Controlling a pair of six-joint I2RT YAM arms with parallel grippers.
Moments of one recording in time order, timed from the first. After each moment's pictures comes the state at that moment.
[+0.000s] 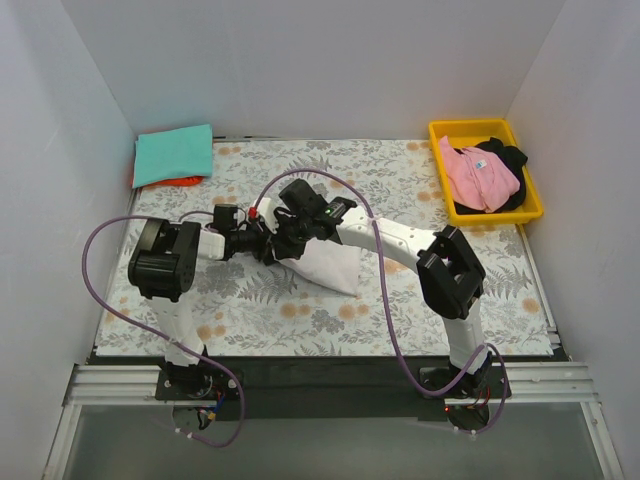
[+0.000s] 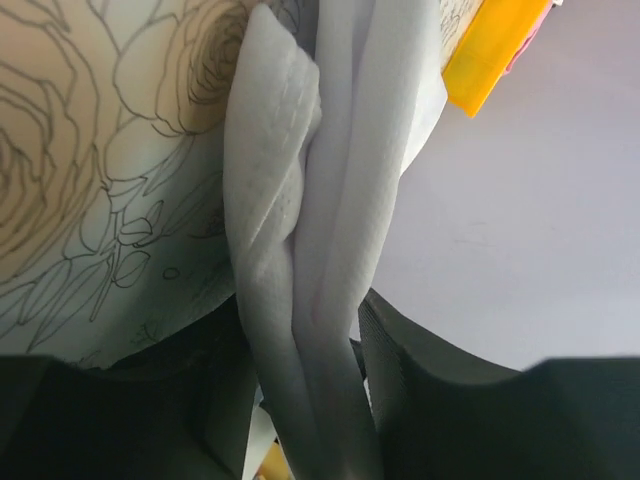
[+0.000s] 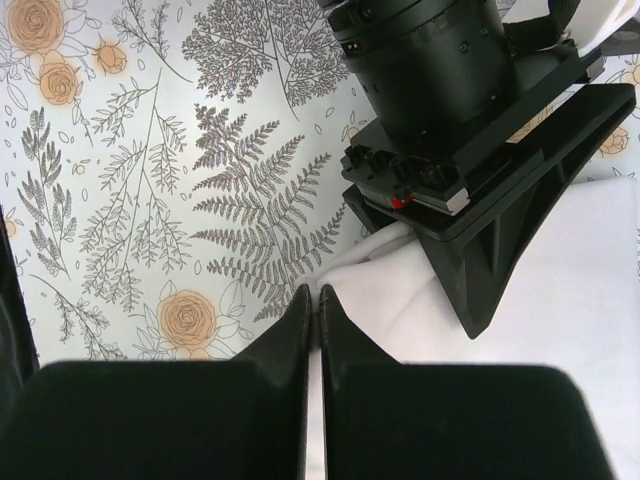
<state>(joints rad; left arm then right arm) -0.15 1.94 0.82 0.30 0.87 -1.14 0.93 2.00 1.65 -0.49 -0.42 -0.30</state>
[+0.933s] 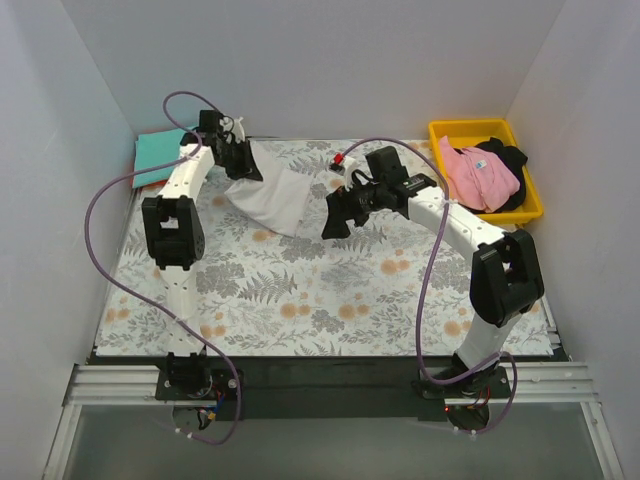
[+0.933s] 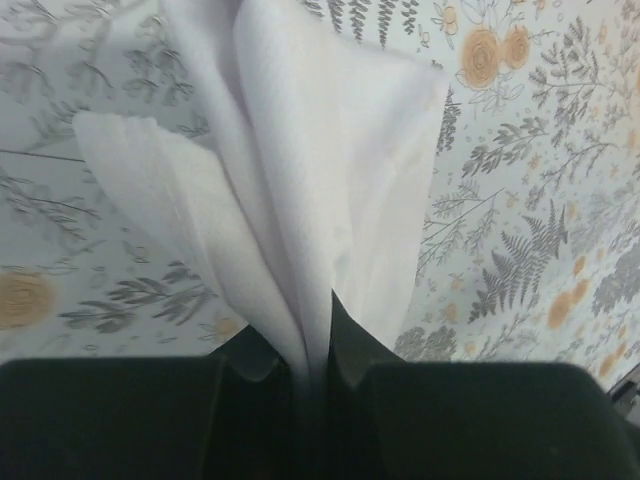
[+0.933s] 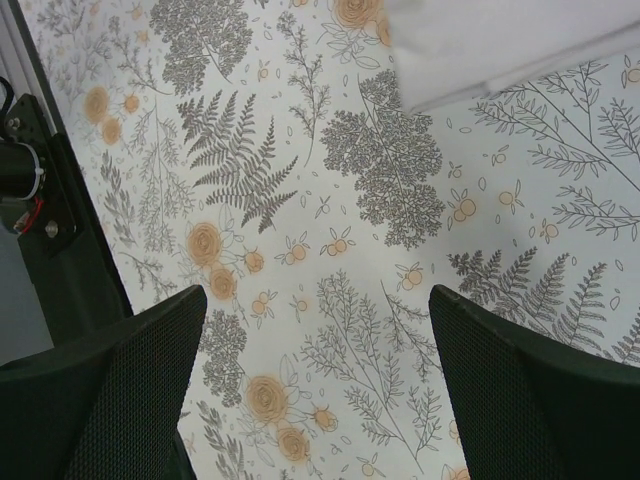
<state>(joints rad) -0.07 2.27 2.01 -0.74 0.52 -0.19 0.53 1.76 1.42 -0.48 -0.70 -0.08</state>
